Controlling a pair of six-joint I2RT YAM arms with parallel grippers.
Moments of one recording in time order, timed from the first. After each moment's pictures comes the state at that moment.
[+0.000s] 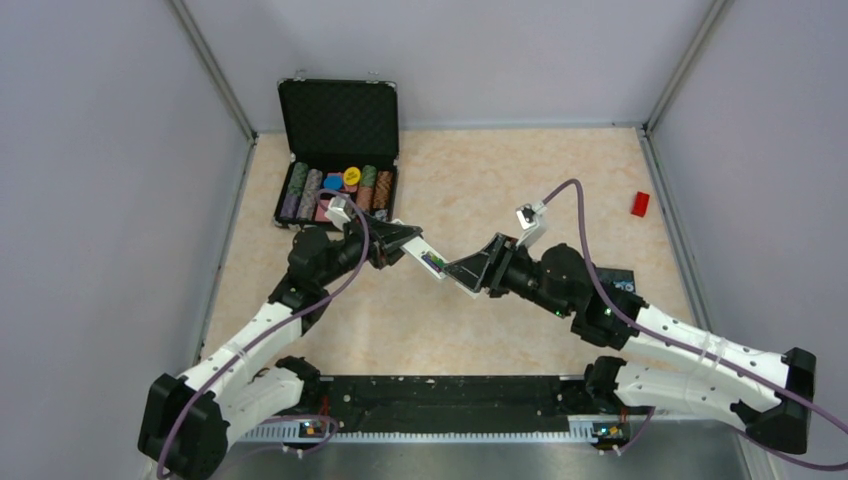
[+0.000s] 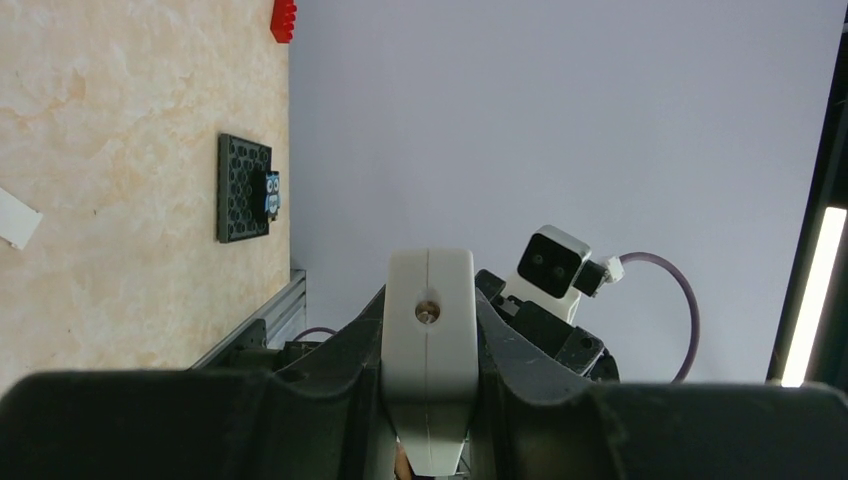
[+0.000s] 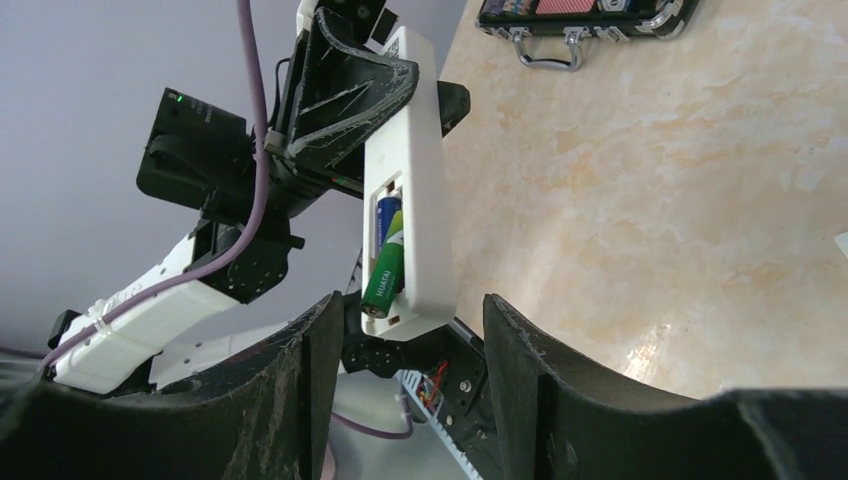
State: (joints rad) left arm -0.45 0.95 0.51 0.43 0.48 -1.58; right arm 1.05 0.85 0.75 -0.06 0.12 0.98
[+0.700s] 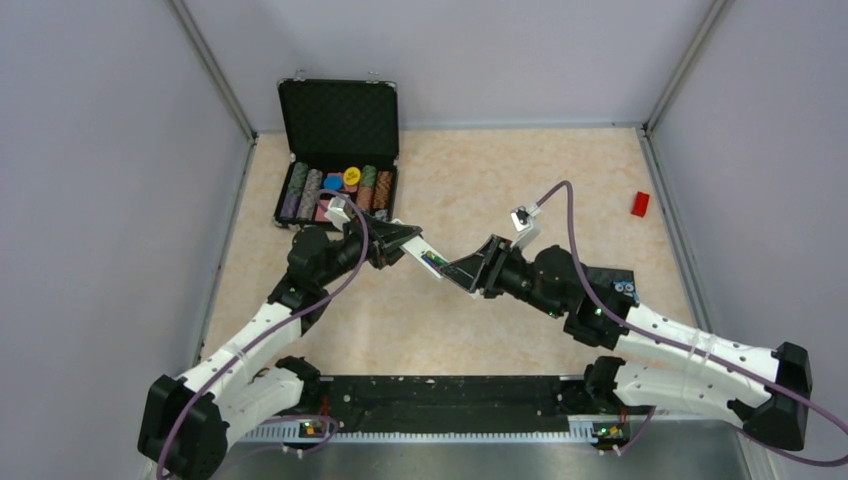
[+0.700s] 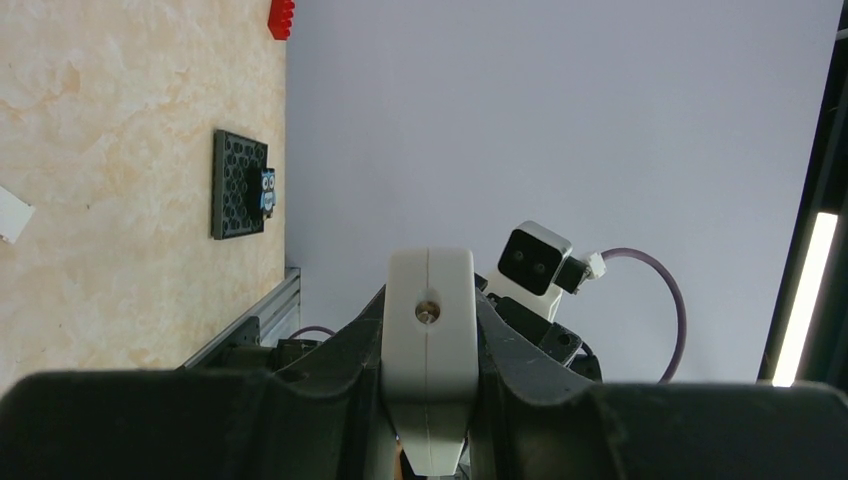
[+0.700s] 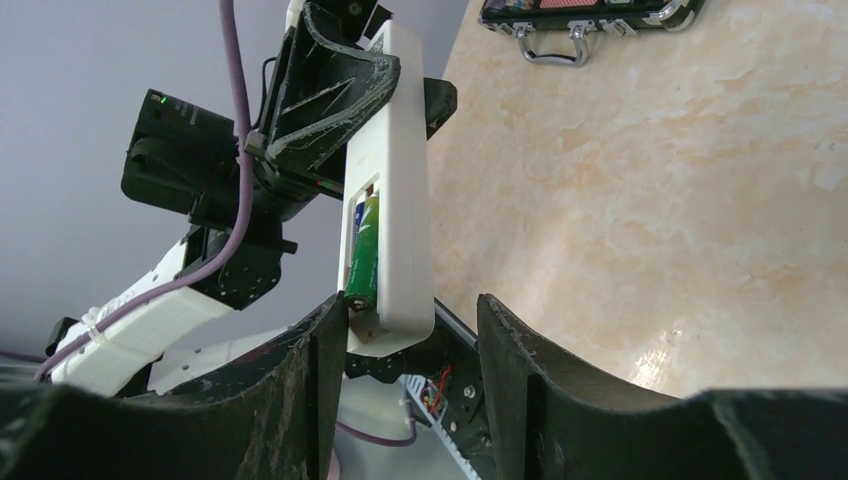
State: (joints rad) left arm -0.45 0.94 0.52 0.41 0.48 -1.61; right arm 1.05 0.88 0.71 0.02 0.12 1.00
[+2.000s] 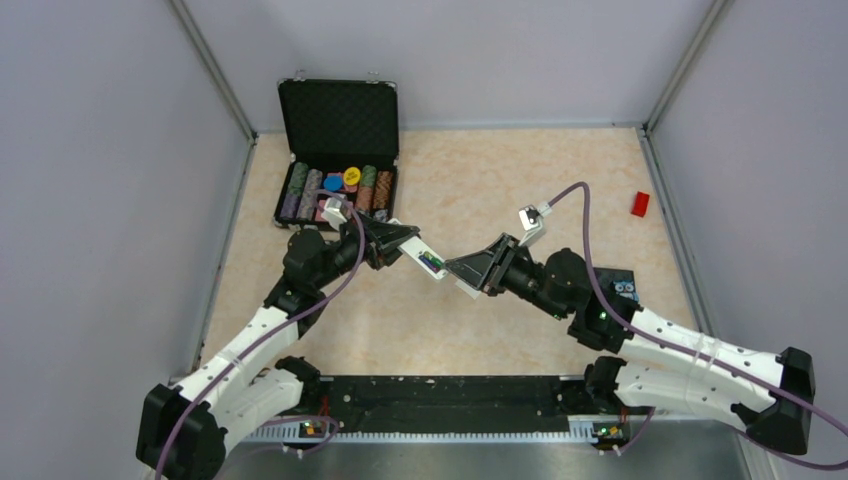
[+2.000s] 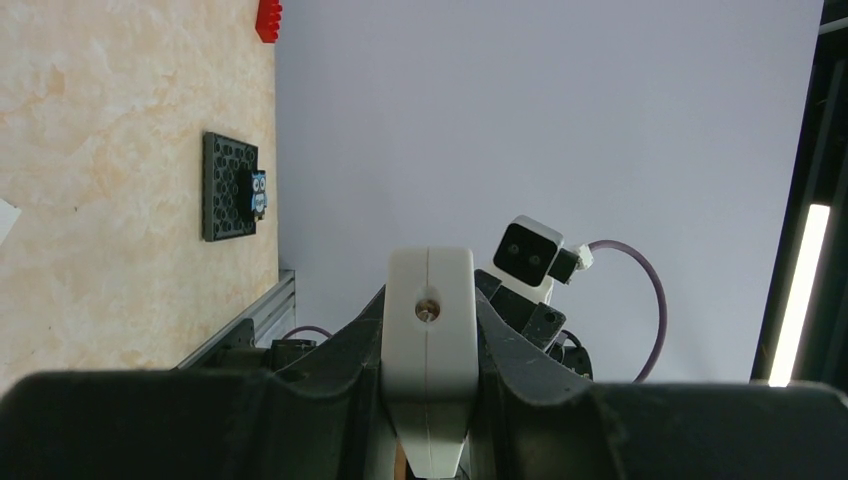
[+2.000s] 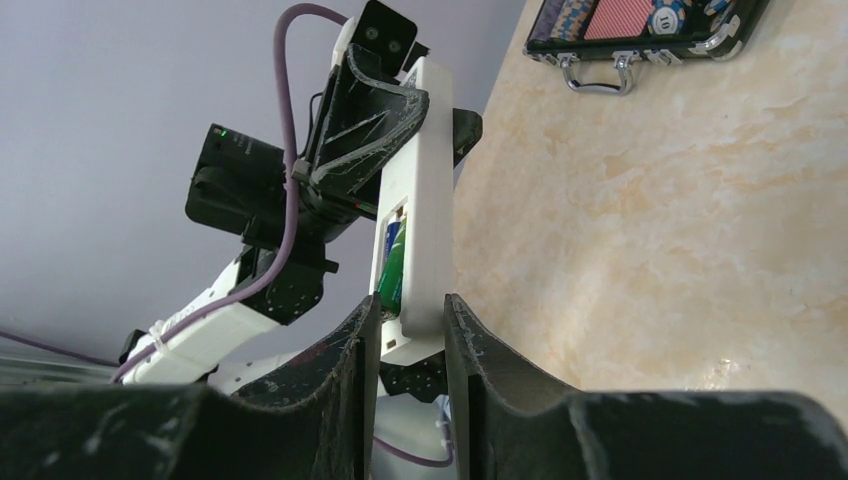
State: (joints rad) left arm -0.45 0.90 0.52 0.39 0.47 -1.61; right arm 1.05 0.84 0.67 0.11 0.12 1.04
